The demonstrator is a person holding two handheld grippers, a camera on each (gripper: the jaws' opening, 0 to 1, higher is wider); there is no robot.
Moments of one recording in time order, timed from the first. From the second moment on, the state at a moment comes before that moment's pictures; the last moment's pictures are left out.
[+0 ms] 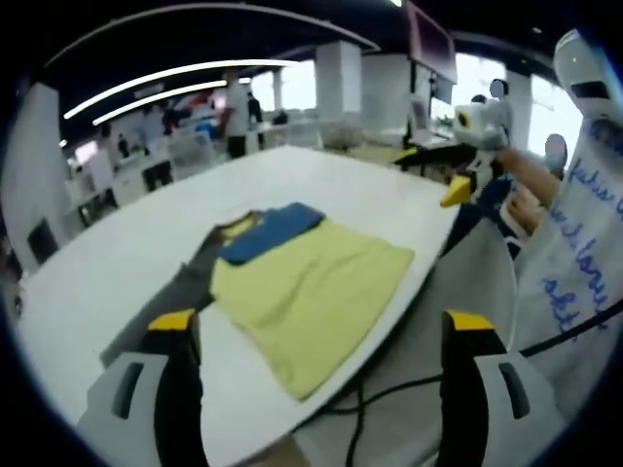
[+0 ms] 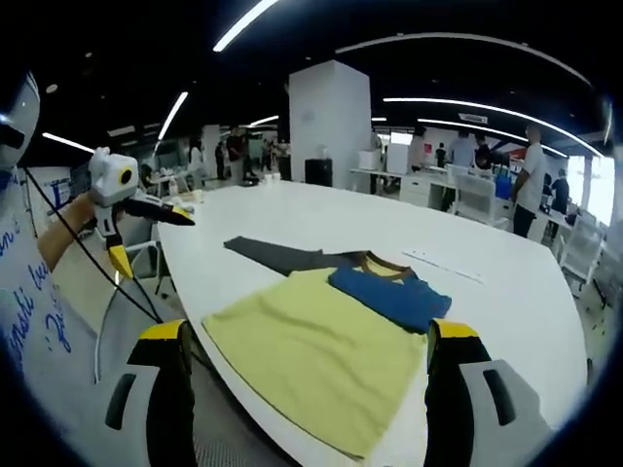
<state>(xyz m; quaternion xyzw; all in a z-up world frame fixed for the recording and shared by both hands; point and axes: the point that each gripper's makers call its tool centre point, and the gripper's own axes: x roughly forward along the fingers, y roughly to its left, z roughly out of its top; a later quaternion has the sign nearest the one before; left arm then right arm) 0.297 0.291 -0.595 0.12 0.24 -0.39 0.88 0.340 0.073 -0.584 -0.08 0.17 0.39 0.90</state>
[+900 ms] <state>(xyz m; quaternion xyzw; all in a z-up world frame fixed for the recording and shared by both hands) 0.337 0.339 -0.598 0.11 0.24 -0.34 0.90 0.344 0.066 -0.587 -0.08 0.17 0.37 0.91</state>
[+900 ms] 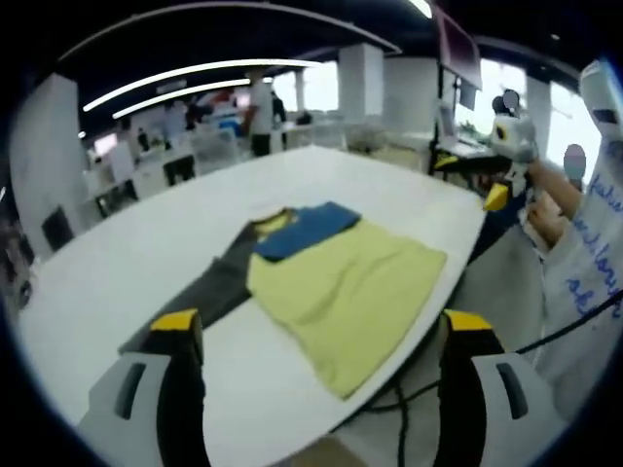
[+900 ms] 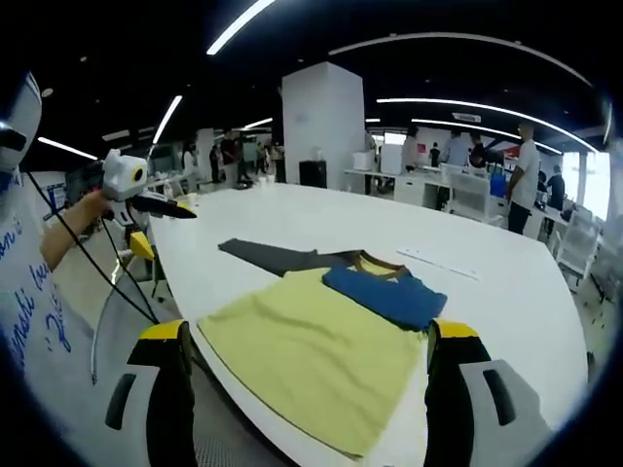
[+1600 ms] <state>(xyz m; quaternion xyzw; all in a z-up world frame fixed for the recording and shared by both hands) 0.363 0.384 -0.601 0.11 0.24 -0.29 0.92 0.345 0.068 -0.582 -0.09 0.18 0.37 0.91</state>
